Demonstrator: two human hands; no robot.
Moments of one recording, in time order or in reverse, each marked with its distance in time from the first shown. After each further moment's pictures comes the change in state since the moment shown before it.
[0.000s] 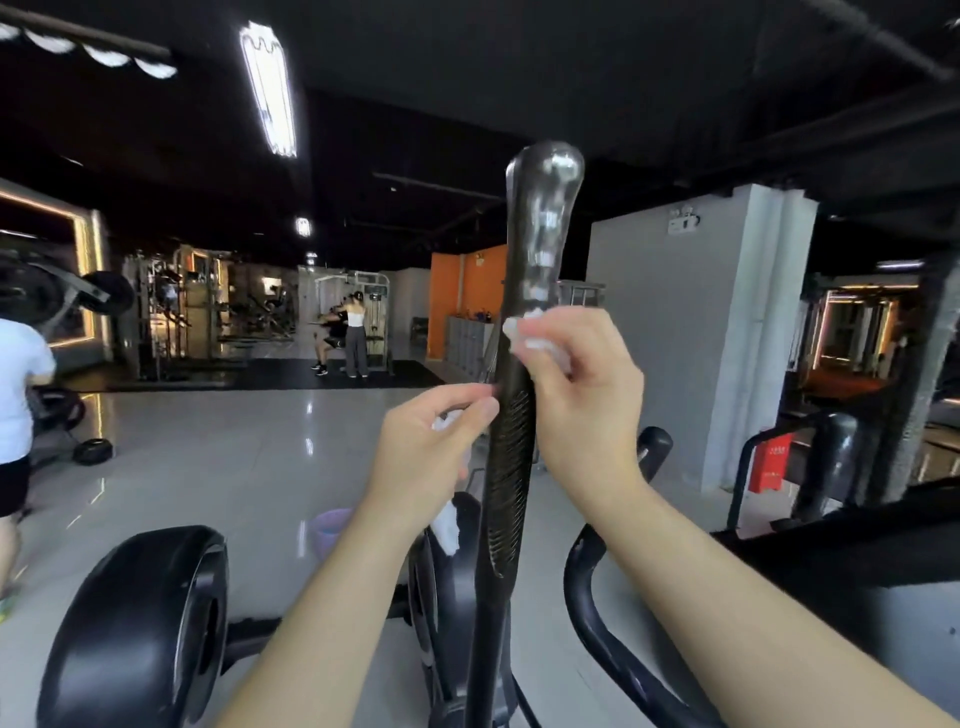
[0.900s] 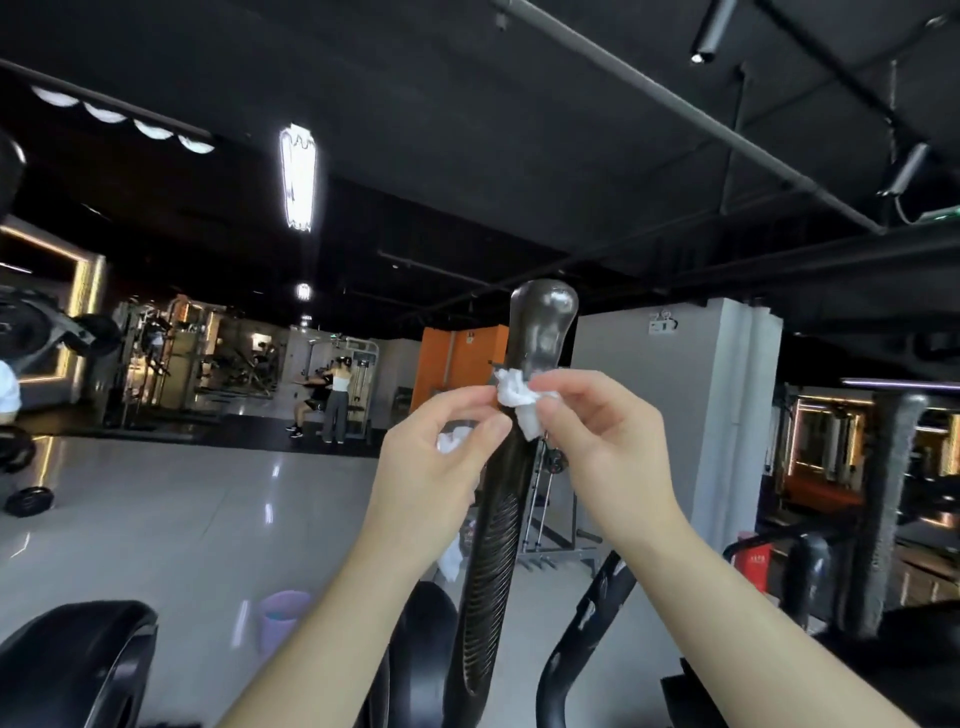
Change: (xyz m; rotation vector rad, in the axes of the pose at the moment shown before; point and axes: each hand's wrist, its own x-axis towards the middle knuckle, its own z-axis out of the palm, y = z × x) left_hand 0.014 0.064 0.006 -0.030 0.046 0.296; right_hand 0.056 -0.033 -0.033 0.172 -0.228 0.209
